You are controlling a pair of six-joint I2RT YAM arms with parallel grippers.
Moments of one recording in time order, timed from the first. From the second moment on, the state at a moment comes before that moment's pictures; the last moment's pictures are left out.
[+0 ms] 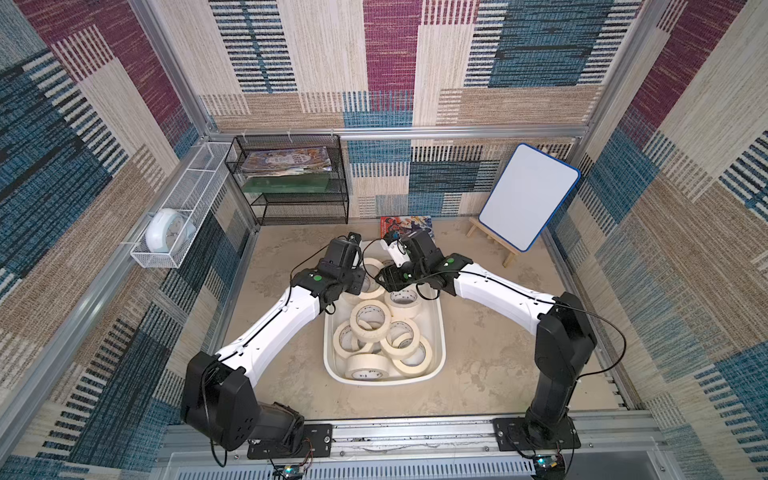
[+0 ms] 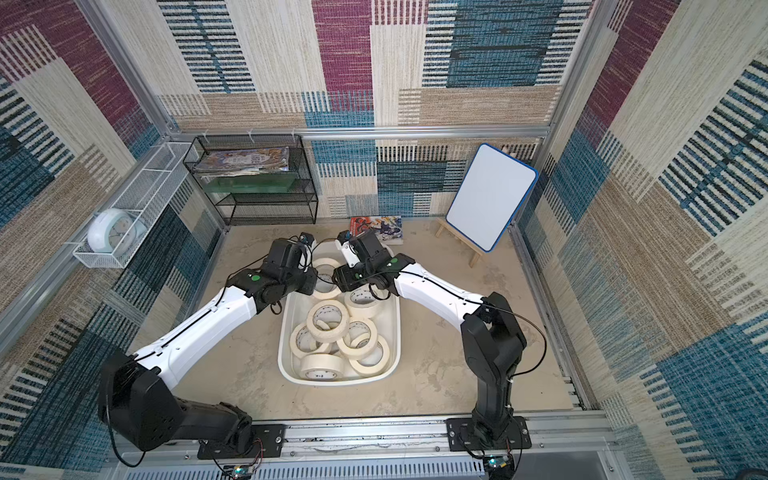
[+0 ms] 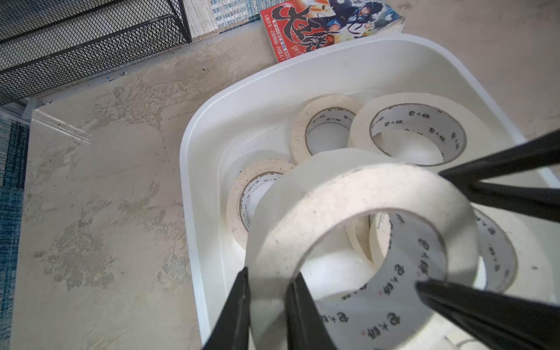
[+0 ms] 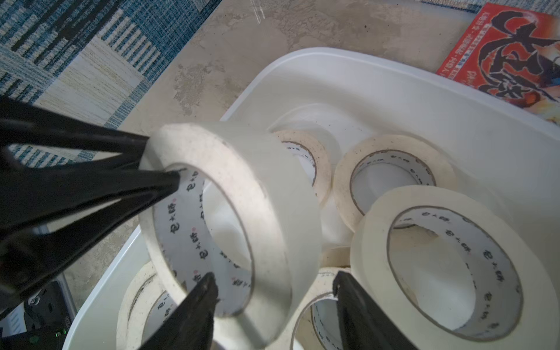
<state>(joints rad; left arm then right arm) -0.45 1.41 1.18 -0.56 -0.18 -0.06 0.76 1.85 1.53 -0.40 -0.18 0.21</state>
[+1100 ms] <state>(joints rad) -0.48 1.11 0.99 -0.40 -0.08 -0.15 0.42 1.65 1.45 -0.59 0.07 0.26</state>
